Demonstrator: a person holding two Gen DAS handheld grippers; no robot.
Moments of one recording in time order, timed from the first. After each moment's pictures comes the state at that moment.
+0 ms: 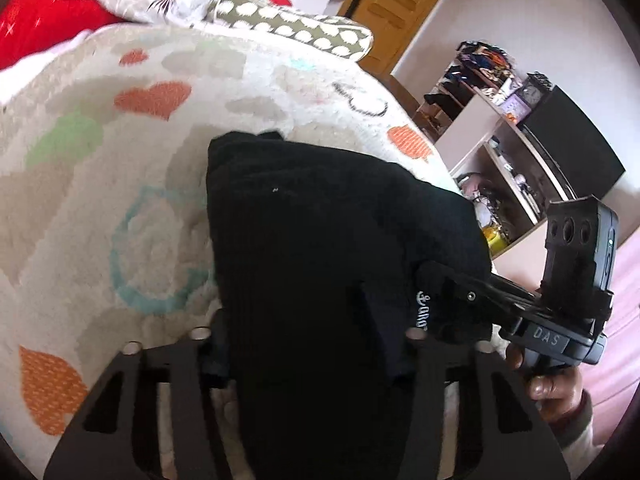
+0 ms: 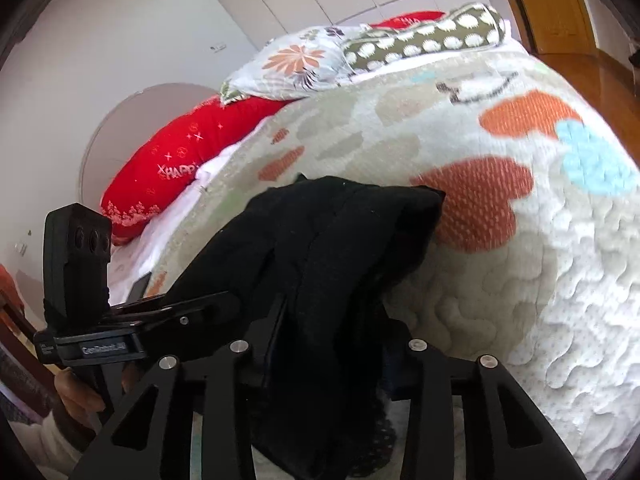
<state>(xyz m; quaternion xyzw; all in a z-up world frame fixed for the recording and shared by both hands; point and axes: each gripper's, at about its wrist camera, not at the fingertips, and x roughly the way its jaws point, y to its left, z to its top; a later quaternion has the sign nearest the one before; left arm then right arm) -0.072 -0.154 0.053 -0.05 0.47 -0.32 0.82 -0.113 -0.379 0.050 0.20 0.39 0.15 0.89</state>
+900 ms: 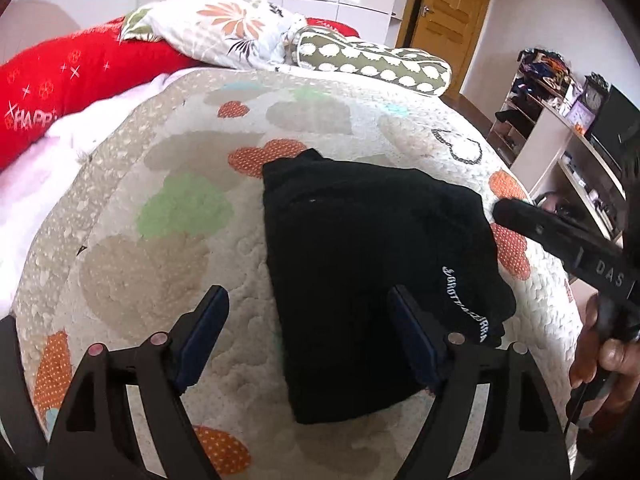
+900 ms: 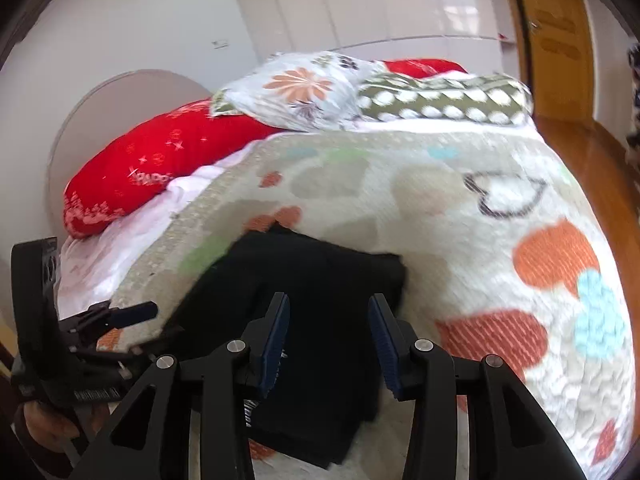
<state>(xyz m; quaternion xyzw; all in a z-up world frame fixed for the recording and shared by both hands) -0.019 -0.114 0.060 0.02 0.43 -0.18 0.89 -0.034 -0.330 0.097 0.09 0.36 0.10 0.92</state>
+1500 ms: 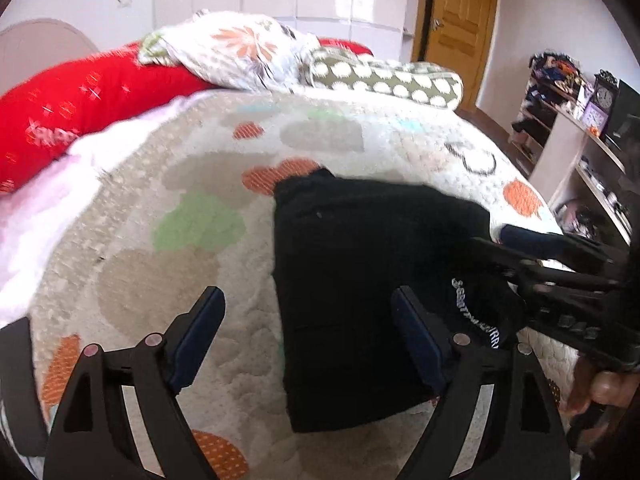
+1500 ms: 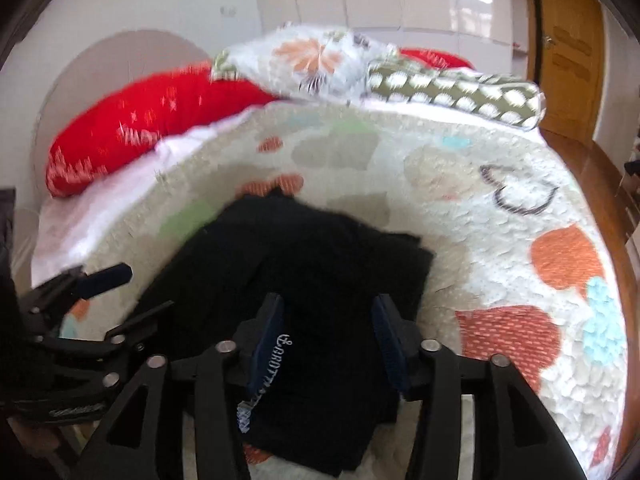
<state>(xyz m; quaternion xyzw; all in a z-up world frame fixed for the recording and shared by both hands) -0.035 -0.118 0.068 0.03 0.37 -0.14 0.92 -0.031 -0.303 0.080 0.03 0.38 0.07 0.92</state>
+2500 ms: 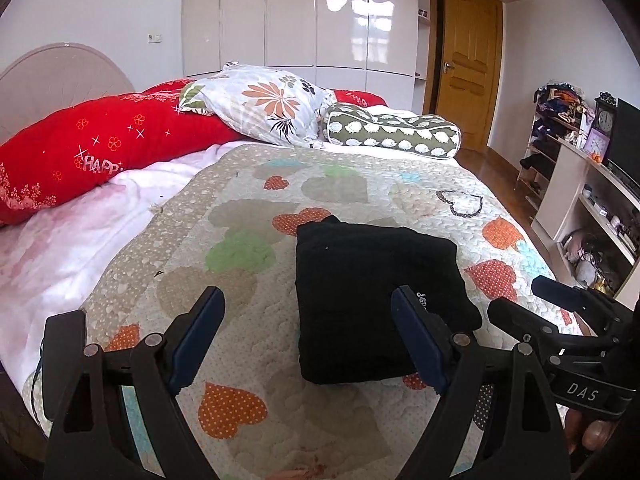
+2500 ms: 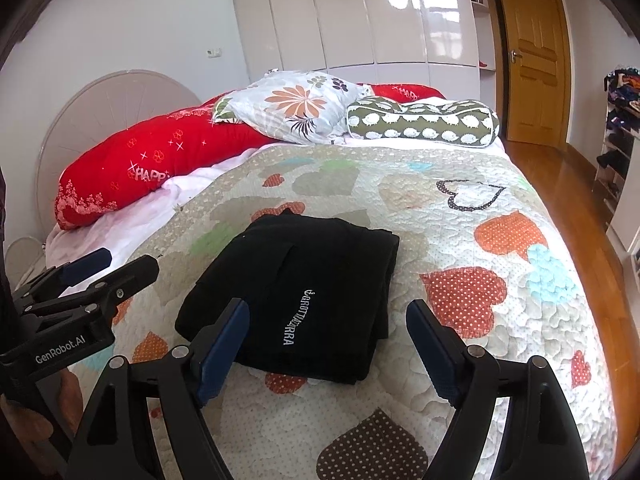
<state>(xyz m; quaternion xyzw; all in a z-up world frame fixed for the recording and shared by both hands) -0.100 -0.105 0.120 0.02 0.31 -0.10 0.95 -0.120 -0.301 0.115 0.06 0.33 0.04 0.94</state>
